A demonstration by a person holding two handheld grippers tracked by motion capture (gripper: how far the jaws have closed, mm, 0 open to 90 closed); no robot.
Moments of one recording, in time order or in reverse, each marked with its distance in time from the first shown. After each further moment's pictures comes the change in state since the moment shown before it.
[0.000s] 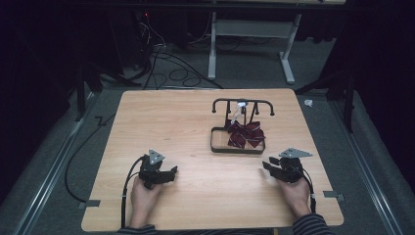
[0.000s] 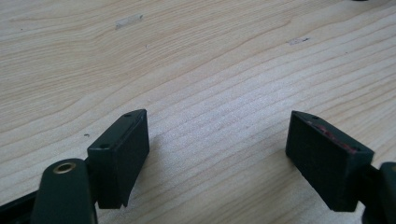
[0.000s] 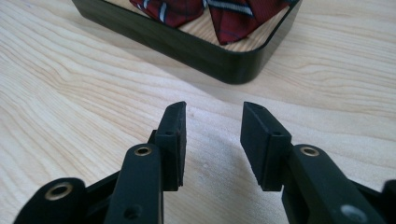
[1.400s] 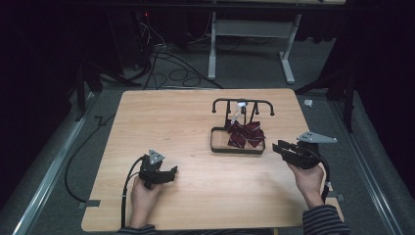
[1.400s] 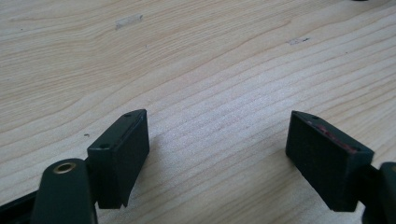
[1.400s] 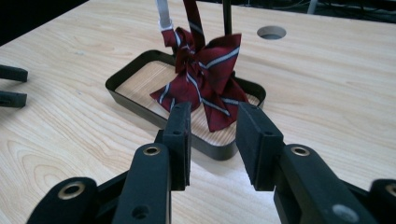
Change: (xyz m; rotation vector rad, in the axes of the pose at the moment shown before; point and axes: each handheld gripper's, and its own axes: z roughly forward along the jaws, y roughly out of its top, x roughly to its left) left arm 0.000 0.000 0.000 -0.001 0.001 0.000; right arm -0.015 0.052 -0.055 -0.155 0.051 0.041
